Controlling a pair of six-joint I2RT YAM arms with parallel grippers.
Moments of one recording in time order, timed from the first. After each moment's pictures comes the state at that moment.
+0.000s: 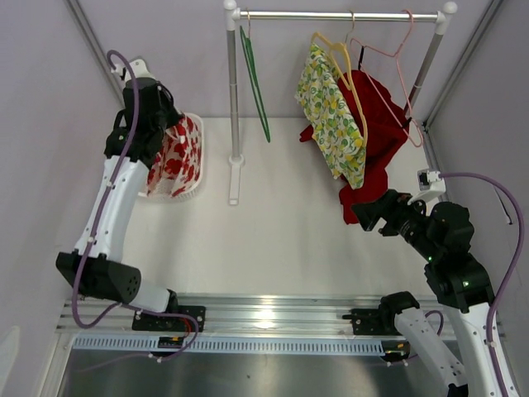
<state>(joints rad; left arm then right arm) -0.14 1.48 1.68 -0.55 -0.27 -0.42 0.25 0.55 0.97 -0.67 -0.23 0.48</state>
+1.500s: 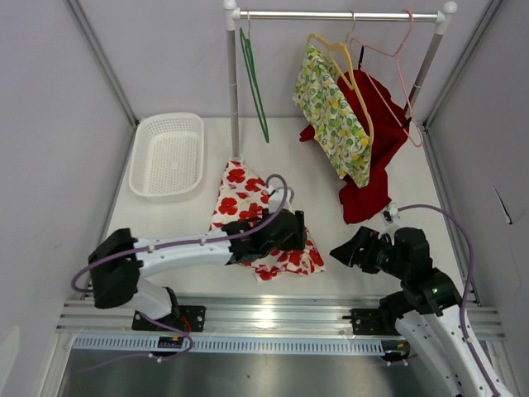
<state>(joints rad) -1.15 1.50 1.01 -0.25 -0.41 -0.84 0.35 0.38 0.54 -0.72 -0.36 0.71</state>
